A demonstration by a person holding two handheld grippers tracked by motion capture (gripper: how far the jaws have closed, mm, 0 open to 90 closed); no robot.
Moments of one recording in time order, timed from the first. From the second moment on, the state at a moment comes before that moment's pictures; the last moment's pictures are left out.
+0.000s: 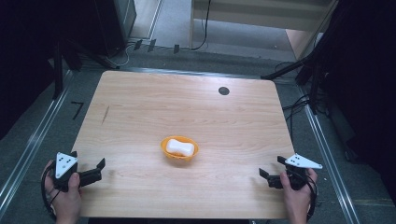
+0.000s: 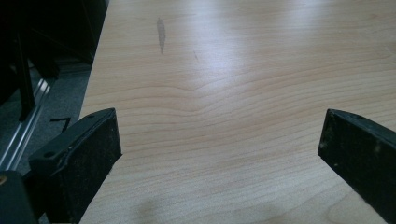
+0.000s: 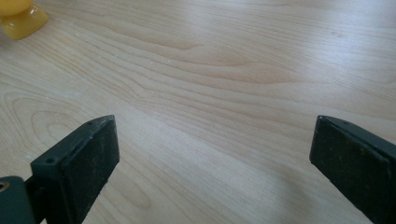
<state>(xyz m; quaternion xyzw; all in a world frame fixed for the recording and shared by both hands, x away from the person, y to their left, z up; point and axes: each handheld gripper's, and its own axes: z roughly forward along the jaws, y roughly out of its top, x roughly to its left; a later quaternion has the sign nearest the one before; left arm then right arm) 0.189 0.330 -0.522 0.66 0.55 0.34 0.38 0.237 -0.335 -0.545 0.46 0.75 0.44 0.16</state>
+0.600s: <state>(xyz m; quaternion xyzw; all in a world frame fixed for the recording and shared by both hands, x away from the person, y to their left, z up) 0.188 0.329 -0.522 0.66 0.55 0.34 0.38 0.211 -0.360 -0.550 0.48 0.72 0.47 0.18</state>
